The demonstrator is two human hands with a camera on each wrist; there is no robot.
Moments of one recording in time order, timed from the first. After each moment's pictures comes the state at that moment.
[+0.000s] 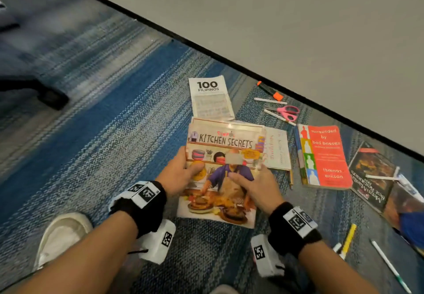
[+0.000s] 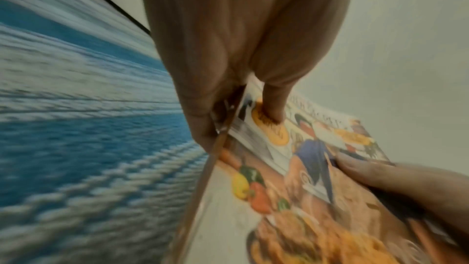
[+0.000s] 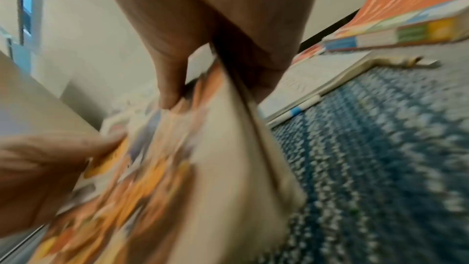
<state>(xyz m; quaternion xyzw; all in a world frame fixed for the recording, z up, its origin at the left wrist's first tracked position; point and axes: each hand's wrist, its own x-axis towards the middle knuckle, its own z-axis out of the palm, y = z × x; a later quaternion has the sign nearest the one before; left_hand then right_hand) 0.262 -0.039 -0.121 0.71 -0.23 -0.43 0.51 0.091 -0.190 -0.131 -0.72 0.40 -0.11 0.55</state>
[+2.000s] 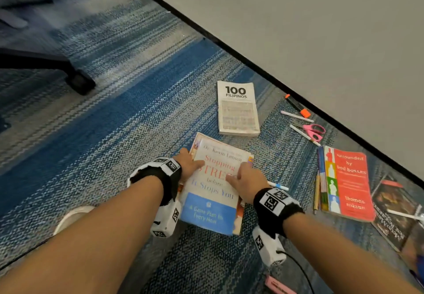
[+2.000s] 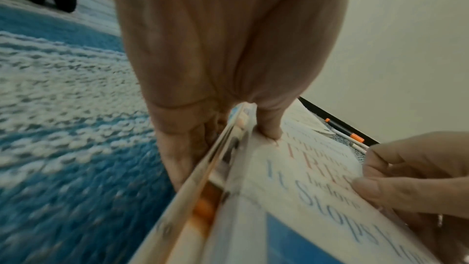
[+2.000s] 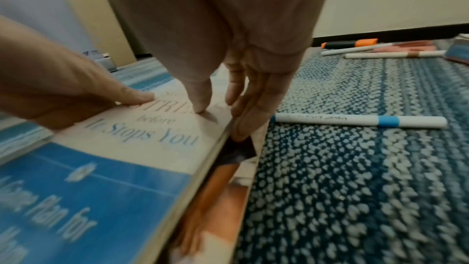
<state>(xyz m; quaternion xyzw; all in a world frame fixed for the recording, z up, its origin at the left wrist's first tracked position) 0.339 -0.049 -0.178 0.84 -0.14 -0.48 0.21 0.189 -0.178 -0.139 -0.87 0.36 0.22 0.24</state>
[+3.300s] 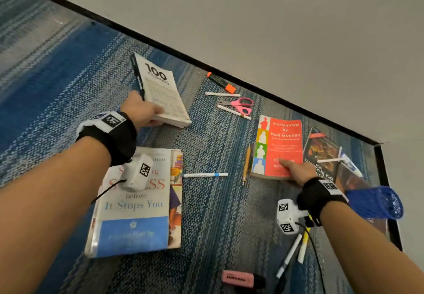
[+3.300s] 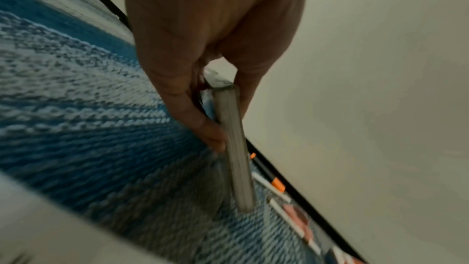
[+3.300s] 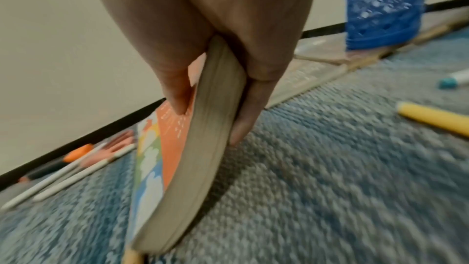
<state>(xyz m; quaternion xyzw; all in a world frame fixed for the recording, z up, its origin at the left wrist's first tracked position) 0.375 -0.216 -0.135 0.74 -0.10 -0.42 0.51 -0.009 -0.374 -0.130 -0.53 0.75 -0.06 0.39</state>
